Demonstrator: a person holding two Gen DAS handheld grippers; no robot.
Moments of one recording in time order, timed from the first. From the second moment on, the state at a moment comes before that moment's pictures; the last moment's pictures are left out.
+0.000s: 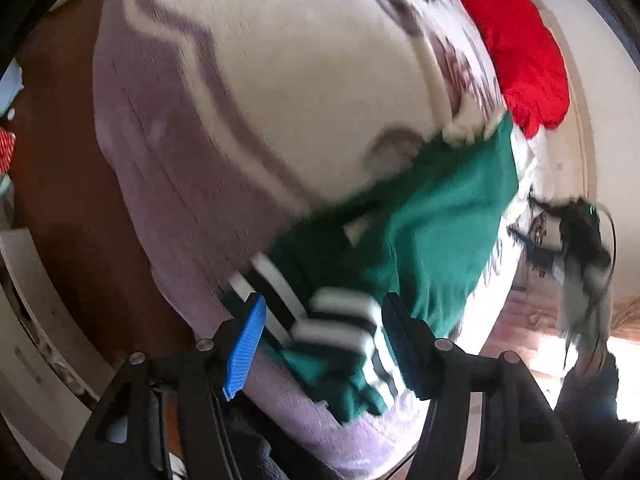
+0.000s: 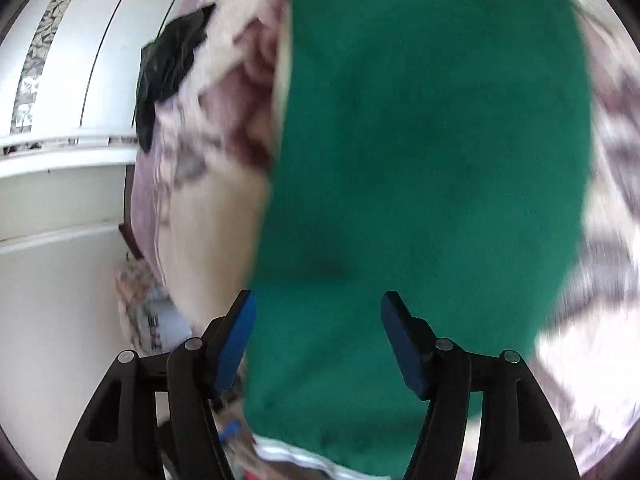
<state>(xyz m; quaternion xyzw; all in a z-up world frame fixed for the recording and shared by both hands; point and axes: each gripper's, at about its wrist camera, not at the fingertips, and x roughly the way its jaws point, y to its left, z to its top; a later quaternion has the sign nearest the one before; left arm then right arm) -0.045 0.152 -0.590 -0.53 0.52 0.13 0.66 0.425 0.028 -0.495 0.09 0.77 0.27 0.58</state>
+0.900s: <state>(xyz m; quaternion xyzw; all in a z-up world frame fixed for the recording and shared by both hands) -0.057 0.157 -0.580 -0.46 0.48 0.20 0.72 0.108 -0.119 -0.596 0.22 0.83 0.23 0.46</state>
